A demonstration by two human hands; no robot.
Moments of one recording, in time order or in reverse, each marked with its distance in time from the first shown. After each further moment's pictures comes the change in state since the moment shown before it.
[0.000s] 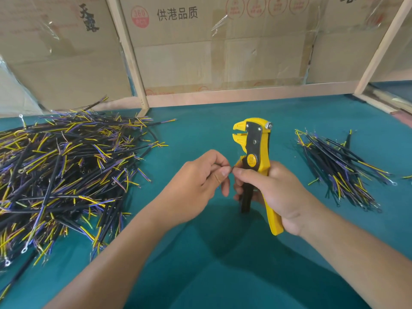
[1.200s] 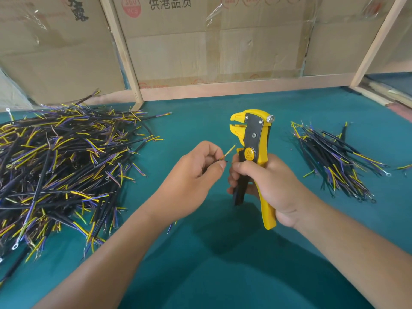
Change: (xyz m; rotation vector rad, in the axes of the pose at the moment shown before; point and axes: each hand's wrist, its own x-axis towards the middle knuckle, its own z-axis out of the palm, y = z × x) left_hand 0.001 0.007 0.009 -0.129 0.091 -0.044; right_hand -0.004 -0.003 0.002 0.021 -0.005 -0.012
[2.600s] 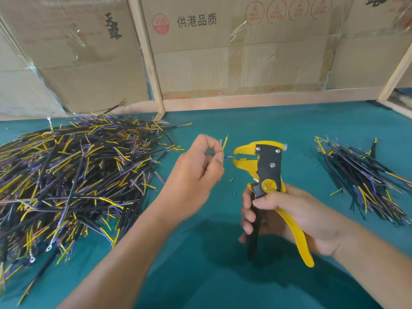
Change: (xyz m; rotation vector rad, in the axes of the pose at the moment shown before) left_hand 0.001 0.003 -0.031 -0.035 0.174 0.102; right_hand -0.006 0.000 -0.006 0.248 -0.508 0.232
